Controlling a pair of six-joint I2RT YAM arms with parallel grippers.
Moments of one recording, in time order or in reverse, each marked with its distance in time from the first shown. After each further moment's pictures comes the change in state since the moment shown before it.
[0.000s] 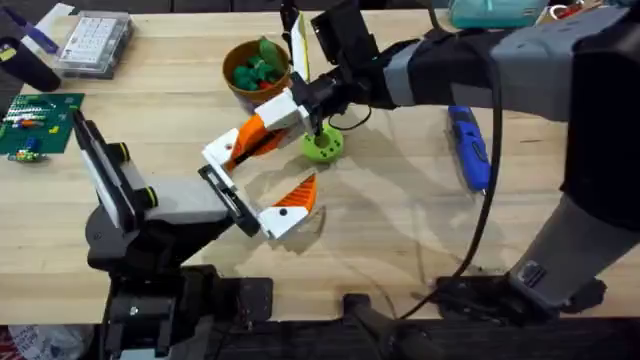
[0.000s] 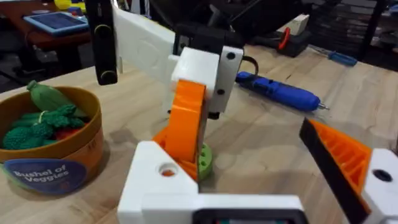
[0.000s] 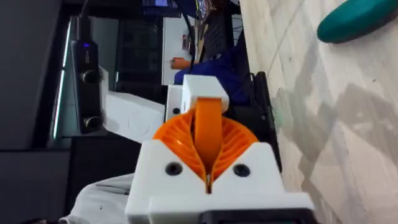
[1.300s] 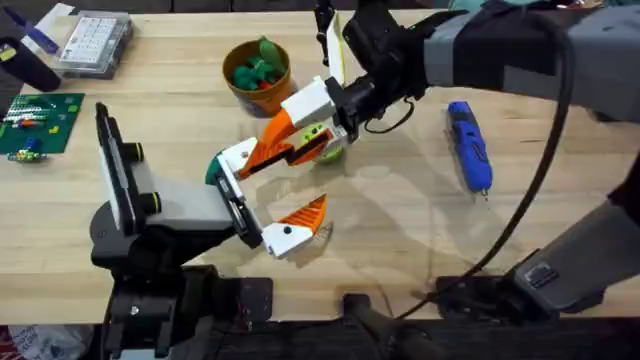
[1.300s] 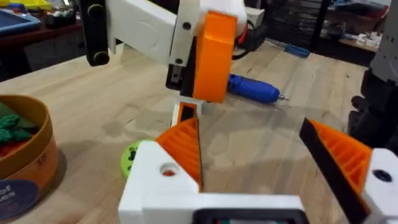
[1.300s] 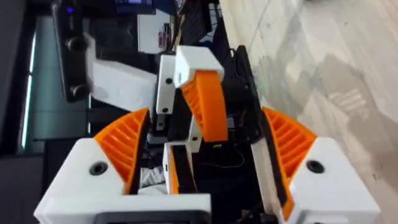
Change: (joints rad) left arm -0.016 0.000 0.001 -0.018 0.132 0.000; right arm -0.087 -0.115 -0.001 -0.623 0.060 -0.486
